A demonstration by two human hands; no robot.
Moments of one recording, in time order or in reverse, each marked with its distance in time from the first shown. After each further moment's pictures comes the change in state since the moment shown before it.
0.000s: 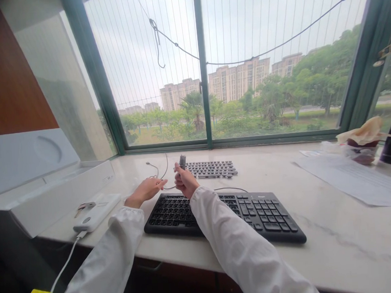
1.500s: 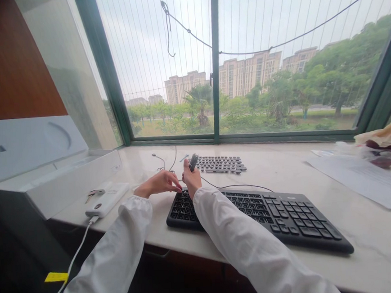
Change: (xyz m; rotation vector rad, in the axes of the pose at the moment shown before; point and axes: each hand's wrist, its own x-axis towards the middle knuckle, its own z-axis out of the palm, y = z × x) left_hand -0.011 0.008 -0.002 -0.274 -0.286 0.400; right_hand 0.009 0.042 0.007 -0.131 0.350 -0.285
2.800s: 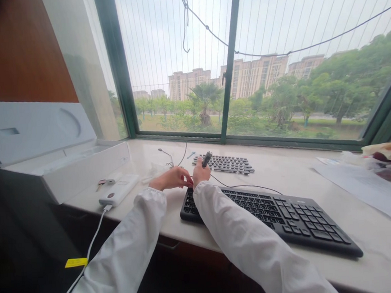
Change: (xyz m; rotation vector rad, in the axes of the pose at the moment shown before) left_hand 0.002 -0.003 0.007 -0.106 -0.002 0.000; right_hand 0.018 0.019 0.017 -0.276 0.484 -0.080
